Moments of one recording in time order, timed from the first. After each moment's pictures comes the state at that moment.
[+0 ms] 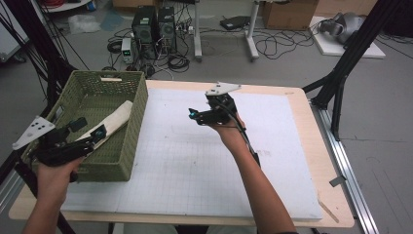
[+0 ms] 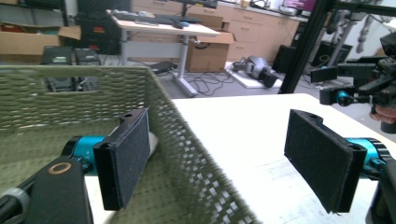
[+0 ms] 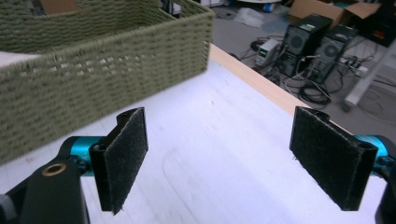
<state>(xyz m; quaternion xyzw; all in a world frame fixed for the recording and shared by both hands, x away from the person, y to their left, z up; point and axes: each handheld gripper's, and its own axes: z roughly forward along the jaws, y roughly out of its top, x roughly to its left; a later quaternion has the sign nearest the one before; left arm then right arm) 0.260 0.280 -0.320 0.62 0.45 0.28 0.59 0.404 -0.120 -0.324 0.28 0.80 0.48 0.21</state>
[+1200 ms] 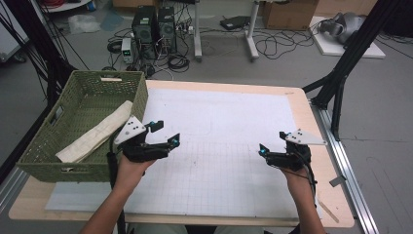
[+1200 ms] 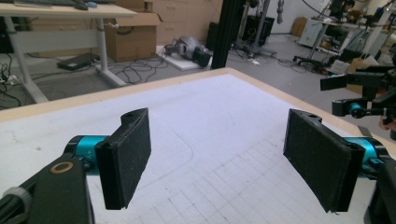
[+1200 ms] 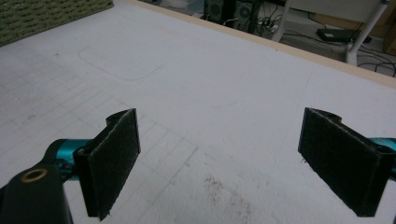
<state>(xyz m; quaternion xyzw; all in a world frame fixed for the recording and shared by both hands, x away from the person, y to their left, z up) 0.297 0.130 -0.362 0.69 0.34 0.20 0.60 0.300 -0.306 -0.387 0.41 0.75 0.45 0.27</state>
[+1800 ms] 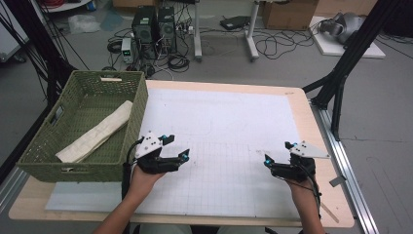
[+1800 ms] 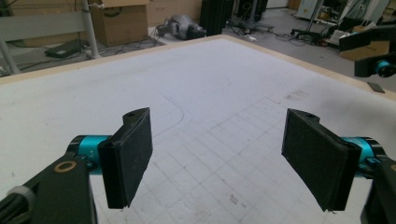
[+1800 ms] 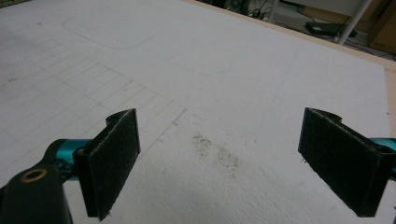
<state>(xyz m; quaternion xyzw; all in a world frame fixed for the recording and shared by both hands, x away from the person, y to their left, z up) 0.296 0.115 -0.414 0.72 0.33 0.20 0.58 0.281 -0.320 -0.408 0.42 0.75 0.43 0.29</state>
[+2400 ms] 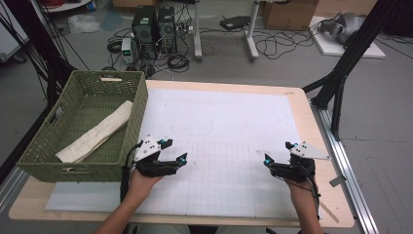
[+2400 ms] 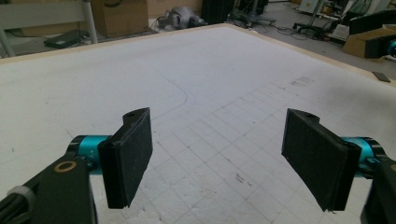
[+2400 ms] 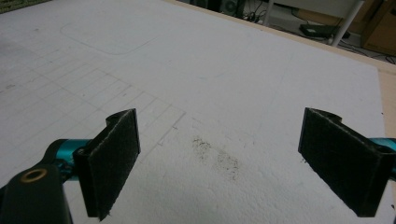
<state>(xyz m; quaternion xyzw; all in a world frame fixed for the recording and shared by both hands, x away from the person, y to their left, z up) 0.294 0.120 -0.425 0.73 0.33 0.19 0.57 0.278 -0.317 -0.407 0.42 0.74 0.43 0.30</state>
